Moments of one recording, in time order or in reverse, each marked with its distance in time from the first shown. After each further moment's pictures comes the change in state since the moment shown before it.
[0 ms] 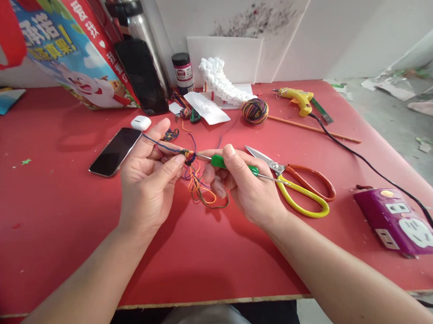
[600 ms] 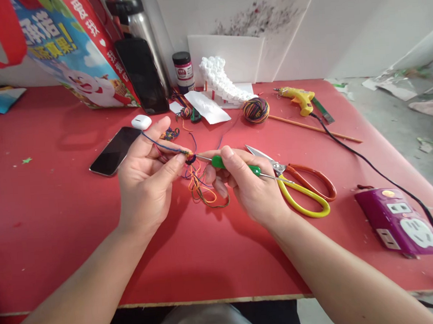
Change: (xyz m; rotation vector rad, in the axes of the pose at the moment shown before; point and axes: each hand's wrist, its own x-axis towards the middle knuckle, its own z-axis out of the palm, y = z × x) left_hand 0.002 -0.009 -0.011 0.219 -0.074 0.174; right_hand 0.000 -0.001 -0.005 -0.048 -0.030 -0.032
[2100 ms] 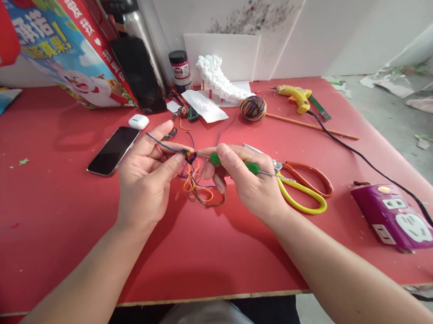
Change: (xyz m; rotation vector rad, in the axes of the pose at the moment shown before) left_hand 0.002 0.010 0.008 -0.088 0.034 -0.172; right_hand 0.000 0.003 -0.010 -0.169 0.027 -0.106
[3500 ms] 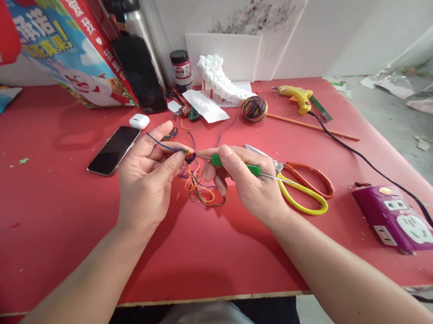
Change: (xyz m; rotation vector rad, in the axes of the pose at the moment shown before) left_hand -0.001 -0.003 0.001 -0.064 0.042 0.011; right_hand -0.001 0.003 0.000 0.056 -0.038 -0.052
